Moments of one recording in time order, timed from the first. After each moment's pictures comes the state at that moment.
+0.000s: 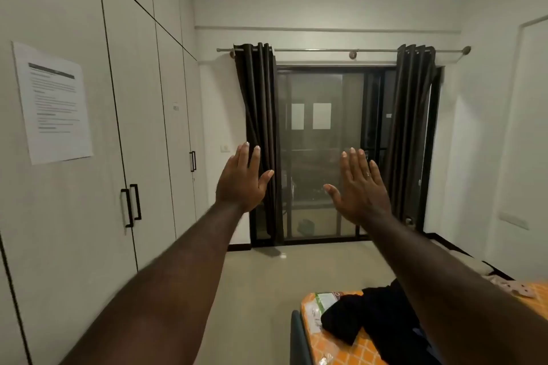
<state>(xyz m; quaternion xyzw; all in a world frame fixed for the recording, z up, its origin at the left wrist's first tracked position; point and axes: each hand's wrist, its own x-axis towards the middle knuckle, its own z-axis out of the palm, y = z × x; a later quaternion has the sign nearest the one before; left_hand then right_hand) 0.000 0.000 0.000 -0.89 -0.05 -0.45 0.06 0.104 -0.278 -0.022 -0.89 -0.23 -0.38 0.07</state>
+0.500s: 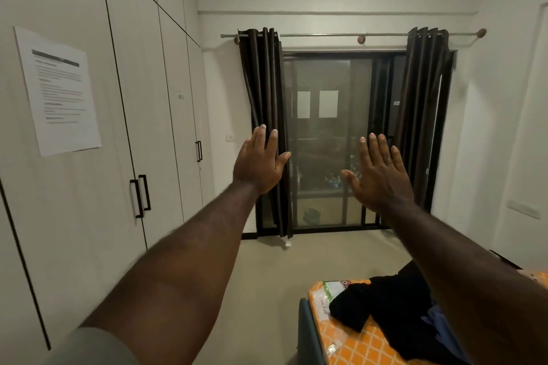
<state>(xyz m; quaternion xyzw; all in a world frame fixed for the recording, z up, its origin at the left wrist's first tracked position) 0.011 -0.001 0.024 -0.90 -0.03 -0.43 0.03 0.102 -0.279 -0.010 -0.89 -0.21 -0.39 0.07</state>
